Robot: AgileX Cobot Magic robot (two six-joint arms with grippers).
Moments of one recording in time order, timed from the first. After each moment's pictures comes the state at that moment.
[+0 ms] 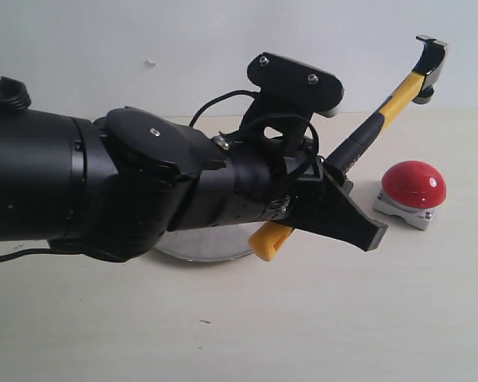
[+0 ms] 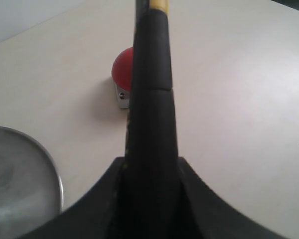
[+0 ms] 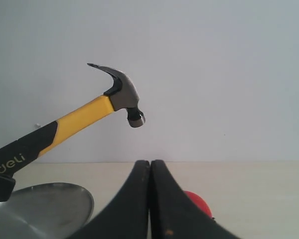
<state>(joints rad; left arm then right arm) -1.03 1.73 -1.11 -1.48 -0.10 1.36 0.20 0.01 0.00 1.34 -0.04 -1.26</state>
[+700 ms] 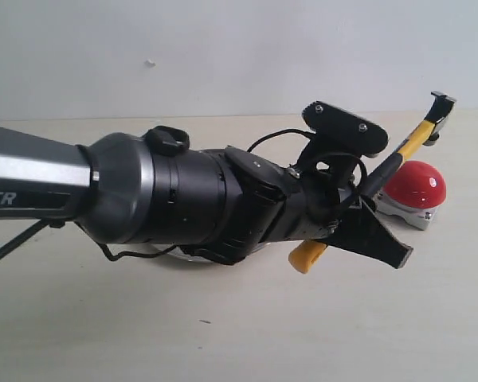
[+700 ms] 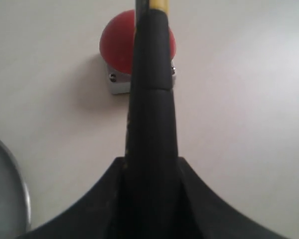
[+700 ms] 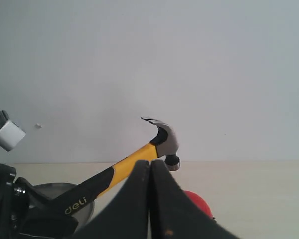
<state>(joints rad) -1.03 2.00 -1.31 -1.57 -0.11 1.46 0.20 0.01 0.00 1.34 -0.04 -1.25</state>
